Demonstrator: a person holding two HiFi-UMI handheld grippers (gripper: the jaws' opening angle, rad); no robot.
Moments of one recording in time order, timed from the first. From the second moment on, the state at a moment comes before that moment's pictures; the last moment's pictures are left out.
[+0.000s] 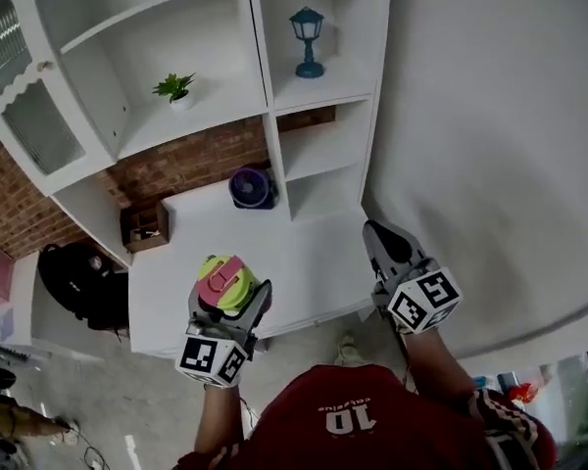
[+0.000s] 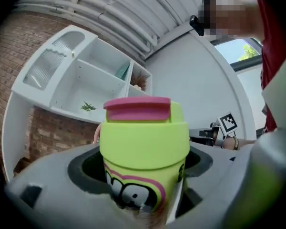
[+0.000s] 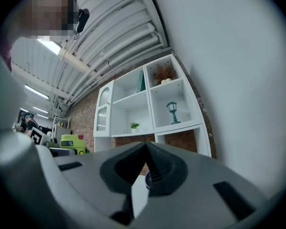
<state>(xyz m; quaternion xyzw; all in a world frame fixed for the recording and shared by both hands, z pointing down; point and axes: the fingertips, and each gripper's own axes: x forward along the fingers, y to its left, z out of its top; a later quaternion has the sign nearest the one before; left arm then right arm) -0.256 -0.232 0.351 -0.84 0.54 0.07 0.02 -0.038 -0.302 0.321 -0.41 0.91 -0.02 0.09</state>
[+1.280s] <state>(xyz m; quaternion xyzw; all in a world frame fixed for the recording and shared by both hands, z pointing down) -0.154 -0.424 0.485 -0.88 0.48 -0.03 -0.04 0.001 -0.456 0.427 -0.40 0.91 -0.06 0.00</state>
